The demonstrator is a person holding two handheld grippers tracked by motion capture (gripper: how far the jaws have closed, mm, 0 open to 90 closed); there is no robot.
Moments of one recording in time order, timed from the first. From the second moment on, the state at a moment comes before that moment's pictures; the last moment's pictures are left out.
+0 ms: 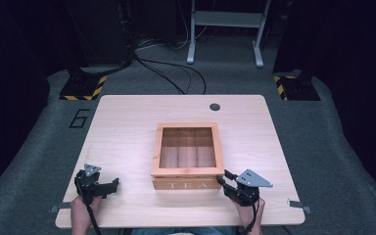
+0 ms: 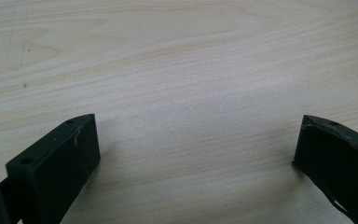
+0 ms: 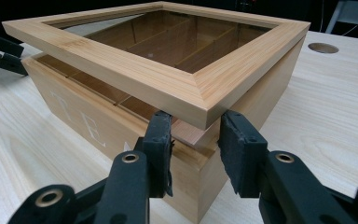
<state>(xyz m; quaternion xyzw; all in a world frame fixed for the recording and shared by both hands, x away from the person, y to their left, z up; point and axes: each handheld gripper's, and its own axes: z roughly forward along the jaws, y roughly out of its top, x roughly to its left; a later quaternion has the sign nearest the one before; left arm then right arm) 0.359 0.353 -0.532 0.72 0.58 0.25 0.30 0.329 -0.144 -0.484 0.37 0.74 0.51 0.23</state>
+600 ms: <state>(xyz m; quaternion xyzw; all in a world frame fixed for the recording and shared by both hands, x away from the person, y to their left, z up) 0.359 0.353 -0.532 0.72 0.58 0.25 0.30 0.334 -0.134 -0.481 0.38 0.71 0.52 0.27</state>
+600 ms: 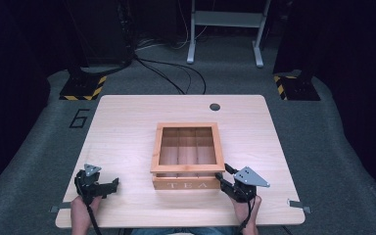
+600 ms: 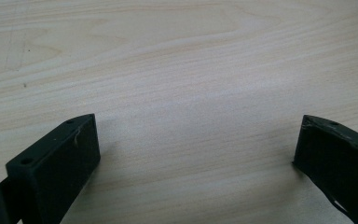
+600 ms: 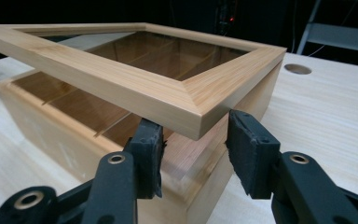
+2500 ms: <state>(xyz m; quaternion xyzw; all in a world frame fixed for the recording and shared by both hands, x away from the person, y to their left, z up) 0.359 0.352 -0.532 0.71 0.58 0.25 0.30 0.385 -0.130 -0.405 0.42 0.66 0.56 0.27</state>
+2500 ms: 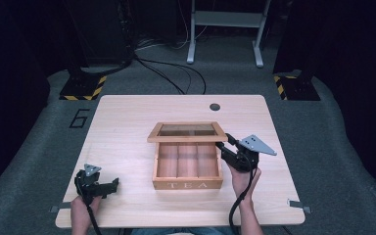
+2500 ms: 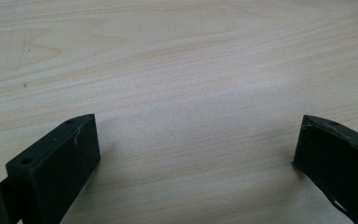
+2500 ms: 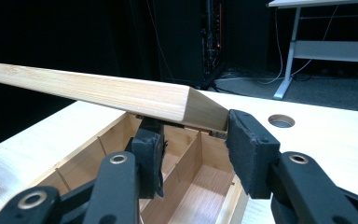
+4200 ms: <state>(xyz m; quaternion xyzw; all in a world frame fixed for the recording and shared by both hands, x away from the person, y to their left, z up) 0.359 0.353 -0.532 0.72 0.58 0.25 0.30 0.432 -0.131 -0.359 0.43 0.67 0.55 0.25</state>
